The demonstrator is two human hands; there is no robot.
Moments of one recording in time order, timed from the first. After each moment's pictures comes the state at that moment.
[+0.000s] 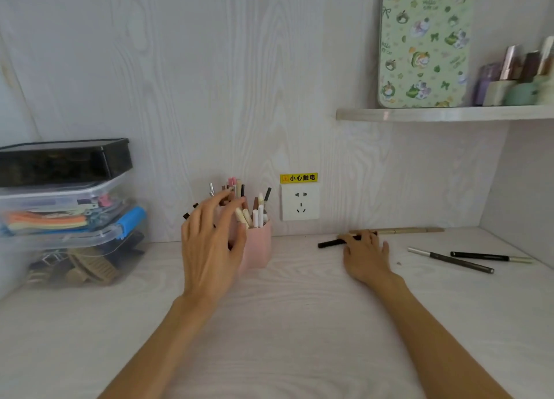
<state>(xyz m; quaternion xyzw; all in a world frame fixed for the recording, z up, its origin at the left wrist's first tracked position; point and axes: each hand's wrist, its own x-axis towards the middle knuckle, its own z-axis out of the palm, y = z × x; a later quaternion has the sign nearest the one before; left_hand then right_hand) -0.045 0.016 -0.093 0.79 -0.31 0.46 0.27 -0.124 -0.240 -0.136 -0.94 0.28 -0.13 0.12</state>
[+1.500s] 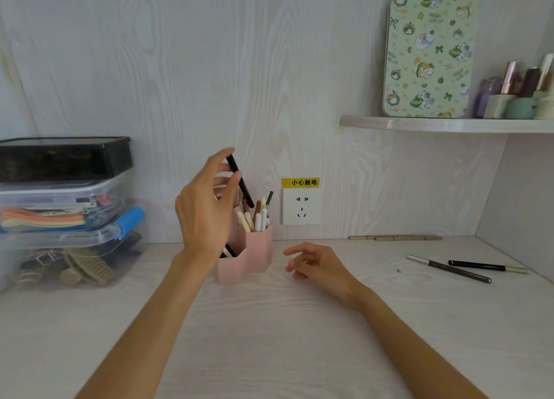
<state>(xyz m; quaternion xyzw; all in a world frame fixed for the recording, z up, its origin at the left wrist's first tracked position) -0.042 0.008 -0.027 0.70 -0.29 0.39 0.52 -0.121 -0.175 -0.122 -0.82 0.04 -0.14 0.56</state>
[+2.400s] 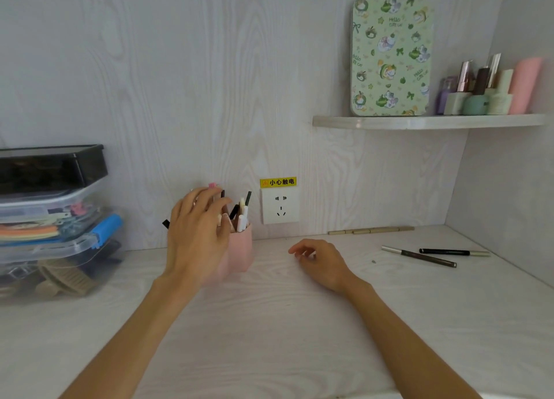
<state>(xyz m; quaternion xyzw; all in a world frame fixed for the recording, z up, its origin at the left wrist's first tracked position) -0.045 0.007 -0.057 0.82 -0.34 0.39 0.23 -0.128 -0.210 -0.128 -0.90 0.12 -0.21 0.37</state>
